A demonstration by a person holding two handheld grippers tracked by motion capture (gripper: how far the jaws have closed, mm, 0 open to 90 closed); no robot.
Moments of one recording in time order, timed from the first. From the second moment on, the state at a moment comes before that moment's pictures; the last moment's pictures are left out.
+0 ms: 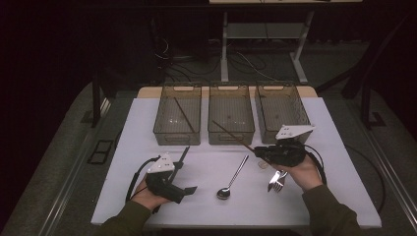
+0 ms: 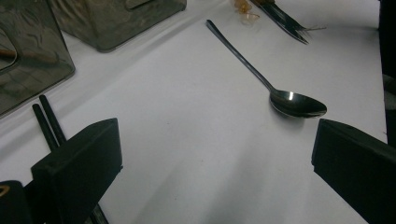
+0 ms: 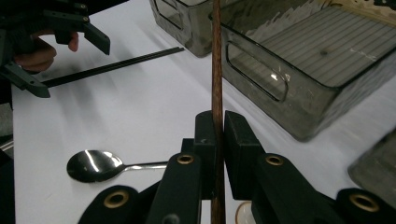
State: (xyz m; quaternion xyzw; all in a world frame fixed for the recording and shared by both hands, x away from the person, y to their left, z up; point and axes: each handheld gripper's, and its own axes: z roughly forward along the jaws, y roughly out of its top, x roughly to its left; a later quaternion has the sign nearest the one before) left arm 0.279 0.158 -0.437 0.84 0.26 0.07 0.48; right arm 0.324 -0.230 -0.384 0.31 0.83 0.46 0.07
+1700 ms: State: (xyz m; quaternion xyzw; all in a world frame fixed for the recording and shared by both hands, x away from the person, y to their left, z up) left arm 0.278 0.158 -0.436 0.84 0.26 0.07 0.48; right arm 0.418 -0.115 -0.339 0.36 0.81 0.45 0.10
